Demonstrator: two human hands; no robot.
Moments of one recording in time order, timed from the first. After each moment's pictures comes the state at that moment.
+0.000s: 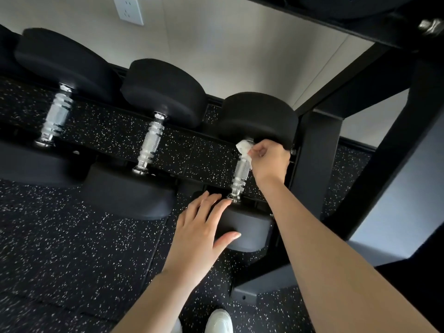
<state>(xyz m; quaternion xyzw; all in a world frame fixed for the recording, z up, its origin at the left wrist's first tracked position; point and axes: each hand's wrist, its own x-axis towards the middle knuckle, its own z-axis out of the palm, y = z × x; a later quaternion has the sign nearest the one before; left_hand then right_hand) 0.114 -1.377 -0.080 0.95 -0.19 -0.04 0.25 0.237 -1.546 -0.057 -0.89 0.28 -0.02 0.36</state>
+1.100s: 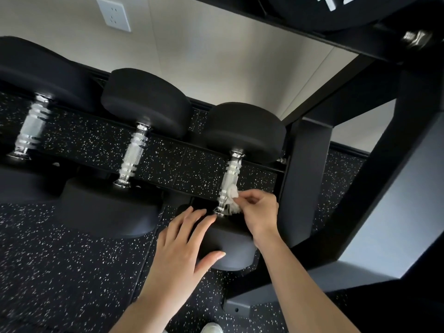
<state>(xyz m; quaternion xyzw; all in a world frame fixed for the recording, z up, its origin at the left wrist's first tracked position) 0.114 -1.377 -0.080 0.95 -0.20 -0.05 0.25 0.178 -1.553 -0.079 -0.76 0.35 0.05 0.55</state>
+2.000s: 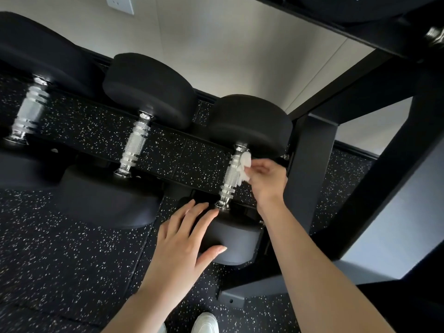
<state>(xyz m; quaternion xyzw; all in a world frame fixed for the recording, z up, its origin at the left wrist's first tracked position) 0.113 -1.377 -0.079 0.95 -0.19 -0.06 0.25 0.224 -1.561 -0.078 -0.77 0.37 -0.01 0.53</state>
